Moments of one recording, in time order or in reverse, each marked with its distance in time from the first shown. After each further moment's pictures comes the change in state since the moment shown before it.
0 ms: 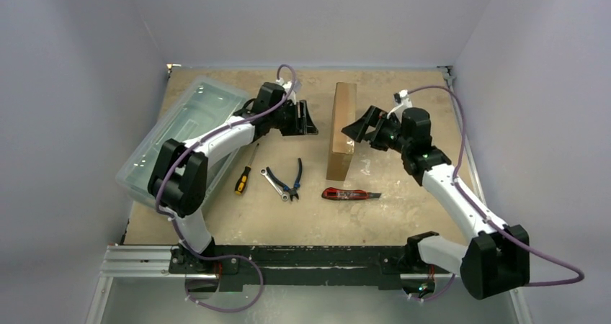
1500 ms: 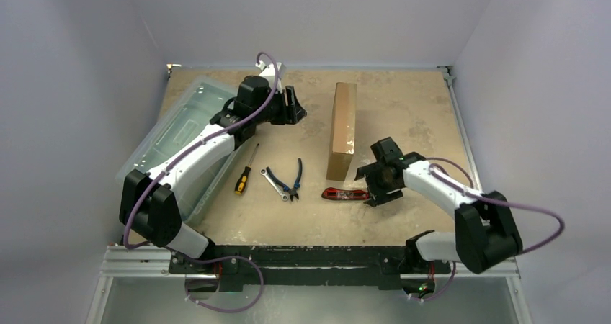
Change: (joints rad) left arm -0.015 -0.288 -0.036 -0.031 -0.268 0.098; right arm 0.150 0.117 -0.051 -0.710 0.422 0.929
